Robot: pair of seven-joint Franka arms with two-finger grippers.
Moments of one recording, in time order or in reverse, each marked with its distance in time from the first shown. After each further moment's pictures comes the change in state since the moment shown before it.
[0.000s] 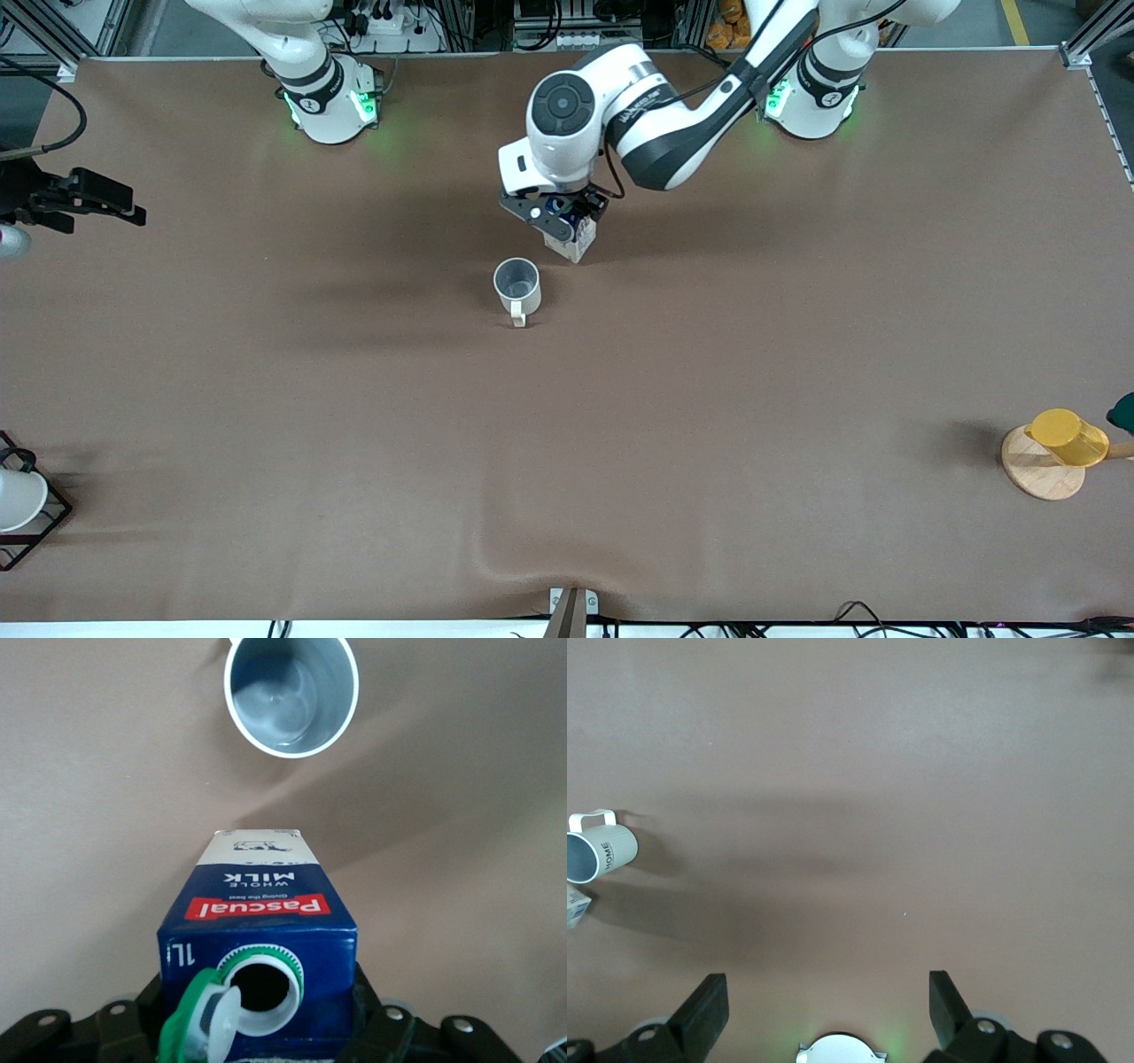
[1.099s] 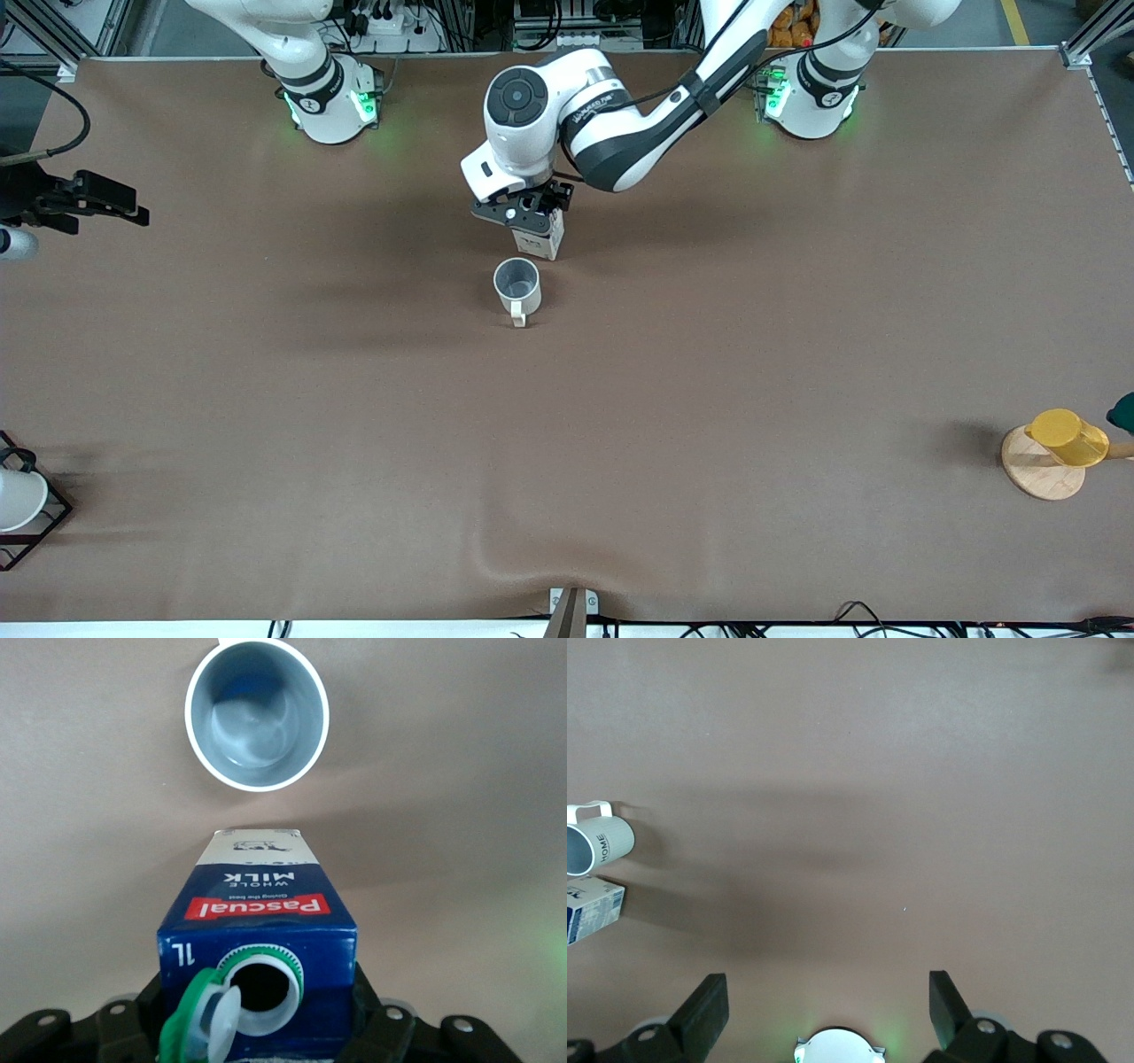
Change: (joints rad) left arm -0.093 0.114 0.007 0.125 0.047 0.051 -0.375; right arm -0.003 0.003 -0.001 -0.014 0.000 -0.004 -0.010
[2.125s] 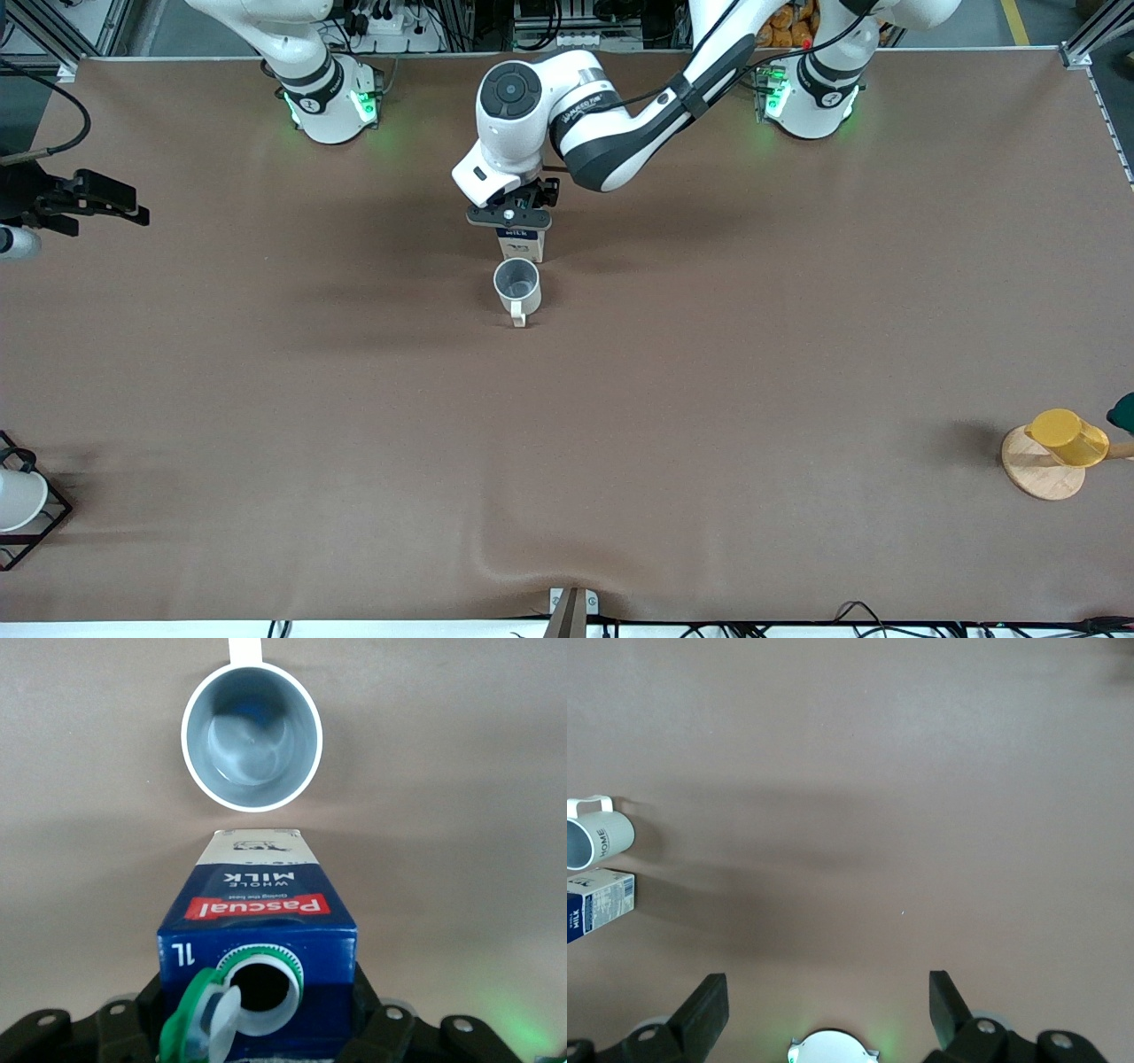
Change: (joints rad) left arm -0.022 0.020 0.004 0.013 0.029 0.063 -0.206; right arm 0.000 0.001 0.000 -0.001 0.000 0.015 -0.029
